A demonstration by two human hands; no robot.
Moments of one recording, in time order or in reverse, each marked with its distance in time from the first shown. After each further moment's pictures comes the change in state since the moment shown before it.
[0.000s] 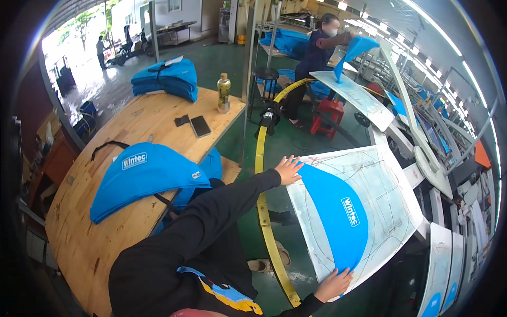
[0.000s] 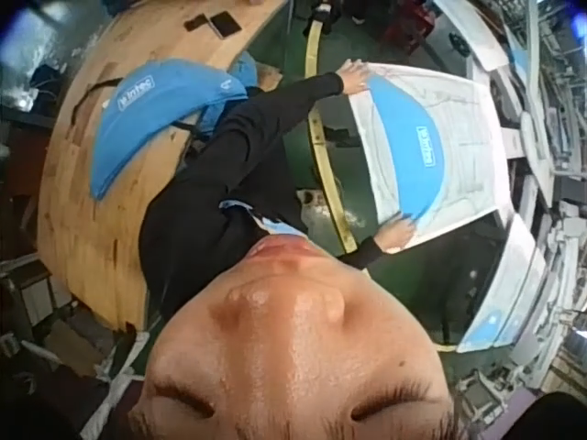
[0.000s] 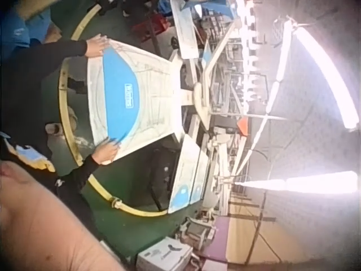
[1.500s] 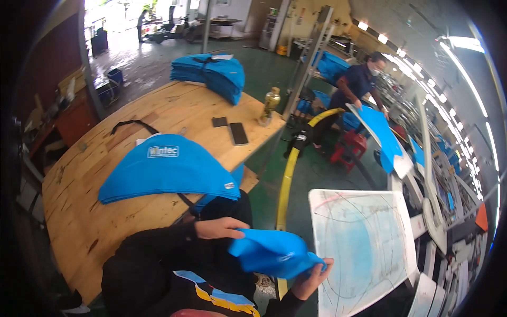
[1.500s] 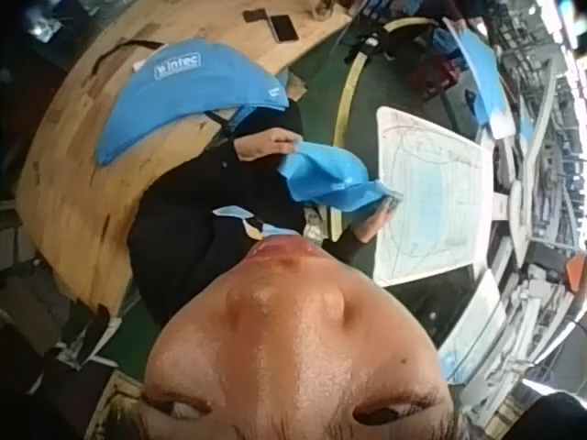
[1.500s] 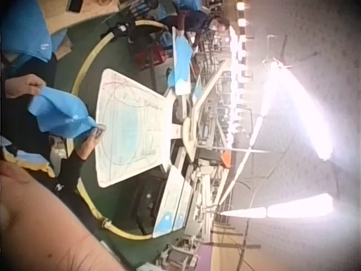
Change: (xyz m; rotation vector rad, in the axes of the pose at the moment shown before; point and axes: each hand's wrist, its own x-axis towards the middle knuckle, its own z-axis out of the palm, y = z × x) left_hand -0.321 0.016 -0.201 -1.452 -0.212 -0.173; right_hand -0.038 -0.198 -0.126 2.103 -0.547 -0.055
